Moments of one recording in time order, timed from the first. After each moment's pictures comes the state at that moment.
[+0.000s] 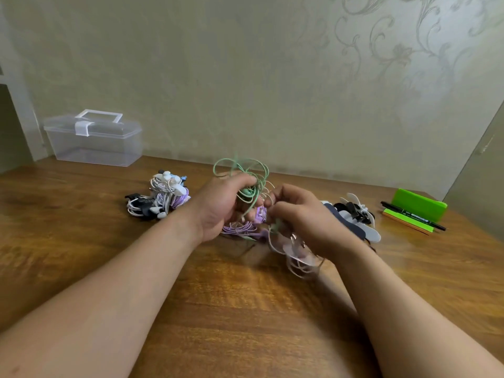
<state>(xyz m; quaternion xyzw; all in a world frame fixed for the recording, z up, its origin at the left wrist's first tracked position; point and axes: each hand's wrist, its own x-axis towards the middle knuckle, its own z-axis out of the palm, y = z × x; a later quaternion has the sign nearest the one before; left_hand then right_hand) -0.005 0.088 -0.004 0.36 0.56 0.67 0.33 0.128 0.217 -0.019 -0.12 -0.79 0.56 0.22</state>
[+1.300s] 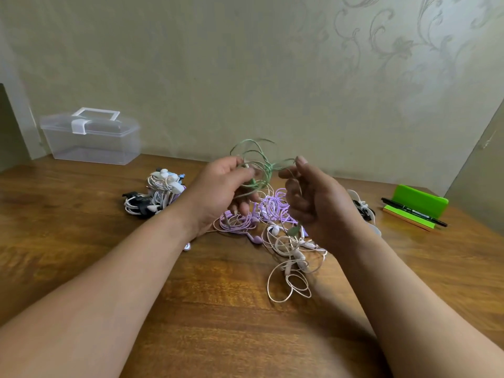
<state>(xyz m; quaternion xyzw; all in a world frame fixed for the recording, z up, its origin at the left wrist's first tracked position) -0.004 0.080 0.005 0.42 0.59 0.65 0.22 0.136 0.214 0.003 -0.10 -0.59 0.74 0.30</state>
